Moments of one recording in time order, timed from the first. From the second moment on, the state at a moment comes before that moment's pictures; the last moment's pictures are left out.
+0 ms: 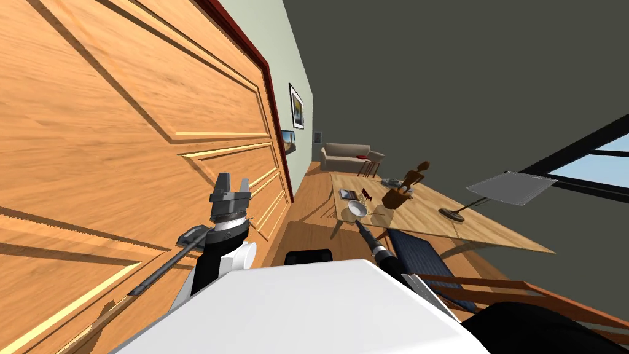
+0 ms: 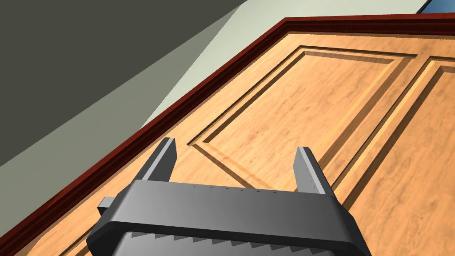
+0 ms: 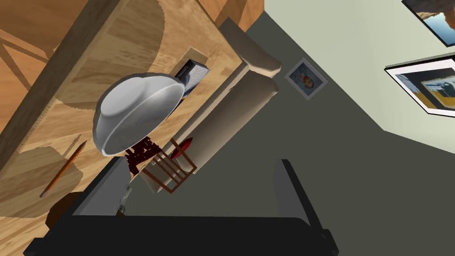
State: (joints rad) left arm 0.53 -0.04 -0.03 -2.39 -0.10 -0.50 -0.03; right arm 0.79 -0.49 0.01 -1.96 0.33 -0.05 -0.11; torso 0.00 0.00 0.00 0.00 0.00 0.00
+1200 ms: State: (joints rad) left arm 0.53 -0.04 -0.03 -2.39 -0.10 -0.50 -0.03; right arm 0.93 -0.70 0.08 -1.71 0.64 0.21 -0.16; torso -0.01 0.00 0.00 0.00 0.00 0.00
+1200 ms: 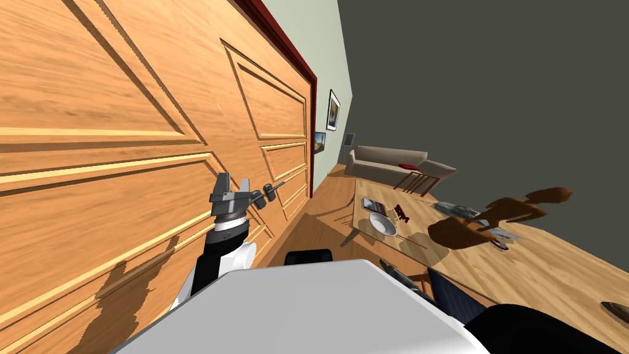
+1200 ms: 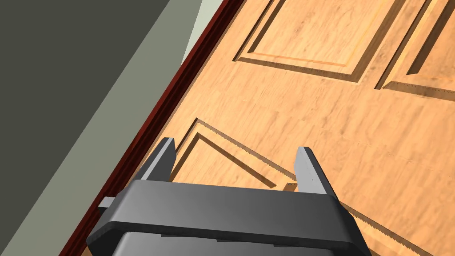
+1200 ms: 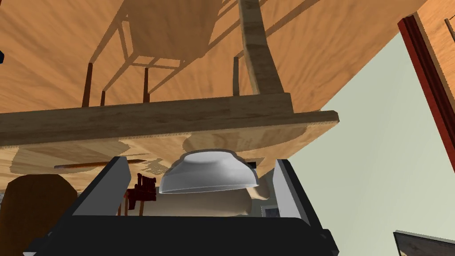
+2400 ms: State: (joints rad) left arm 0.53 -0.04 -0.03 -2.39 -0.10 -0.50 -0.03; right arm 1.01 -0.86 0.13 -1.51 0.96 0.32 -0.17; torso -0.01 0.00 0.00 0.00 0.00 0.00
